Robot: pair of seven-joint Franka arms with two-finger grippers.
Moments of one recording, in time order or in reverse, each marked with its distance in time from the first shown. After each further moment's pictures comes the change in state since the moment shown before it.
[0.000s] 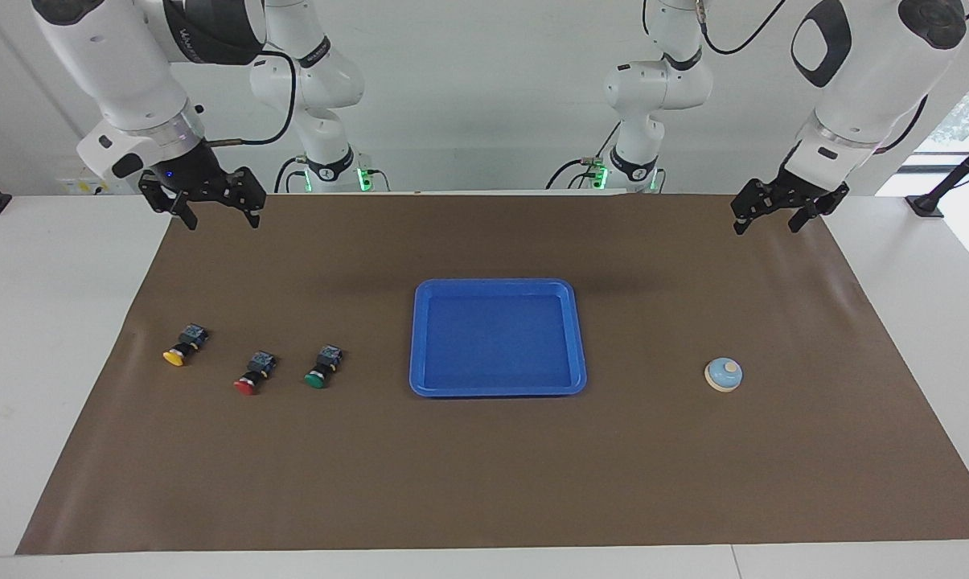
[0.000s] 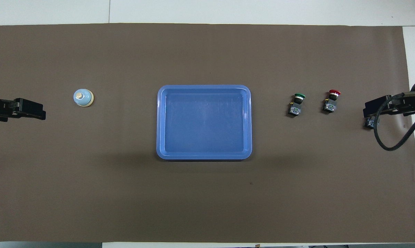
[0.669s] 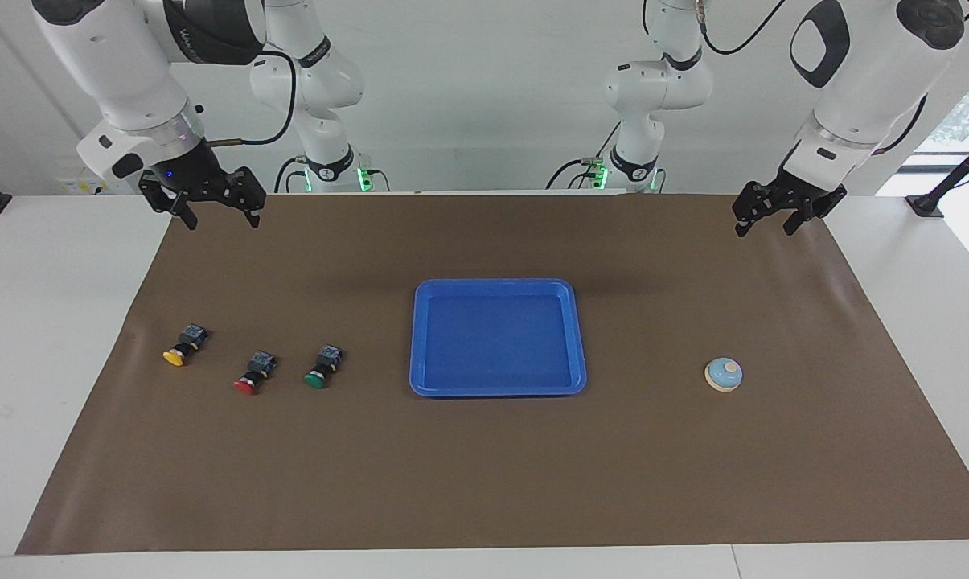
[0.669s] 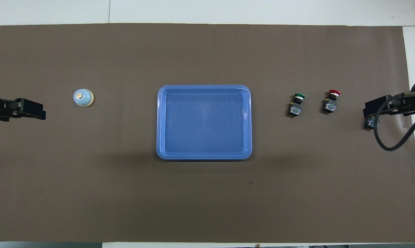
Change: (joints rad) left arm -0.001 -0.001 -0.001 -0.033 0.000 0.052 0.000; right arm 0.000 0.000 0.000 0.000 0.000 0.000 0.000
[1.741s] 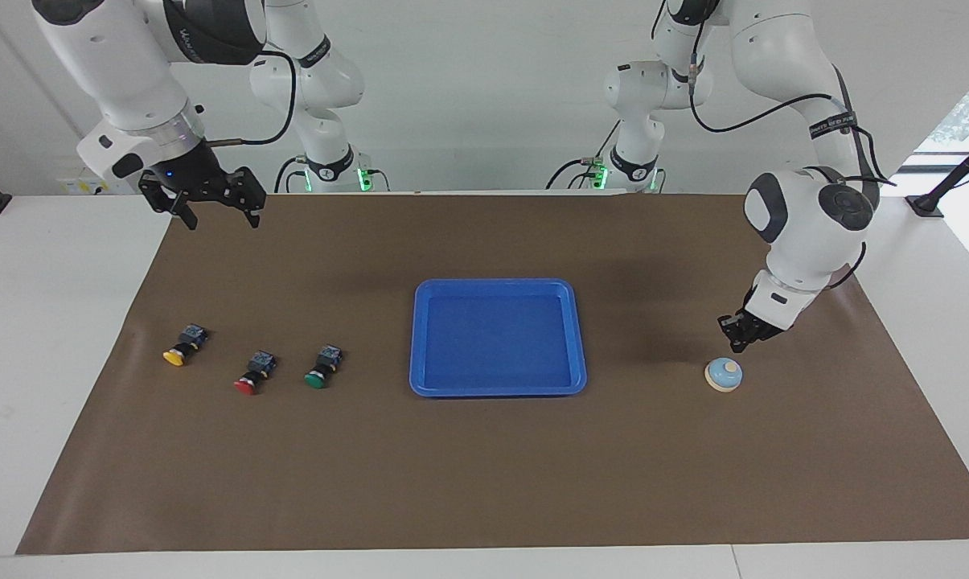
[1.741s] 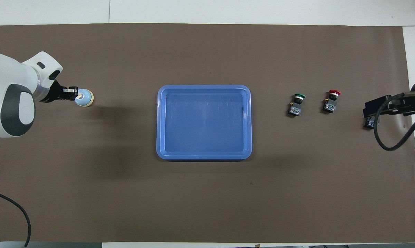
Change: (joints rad) left arm 0.012 0.314 0.005 -0.131 0.000 0.540 0.000; right arm 0.000 0.000 0.000 0.000 0.000 0.000 0.000
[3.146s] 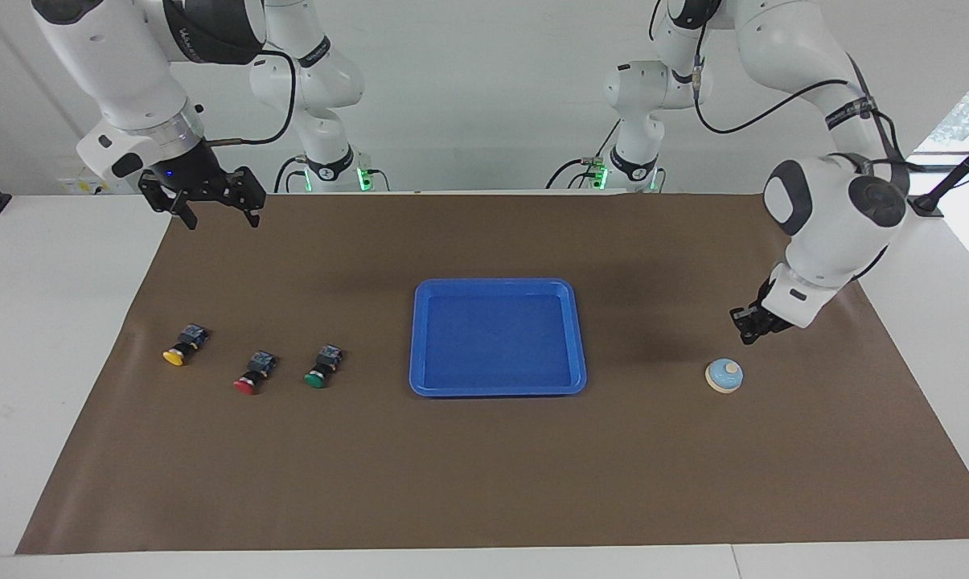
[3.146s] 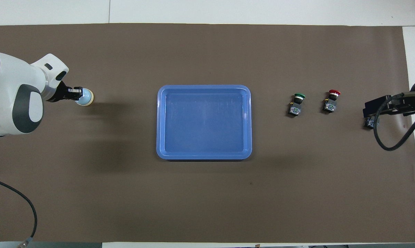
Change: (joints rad) left arm 0.000 -0.029 0.004 0.197 0.000 -0.305 0.000; right arm 0.000 0.000 0.000 0.000 0.000 0.000 0.000
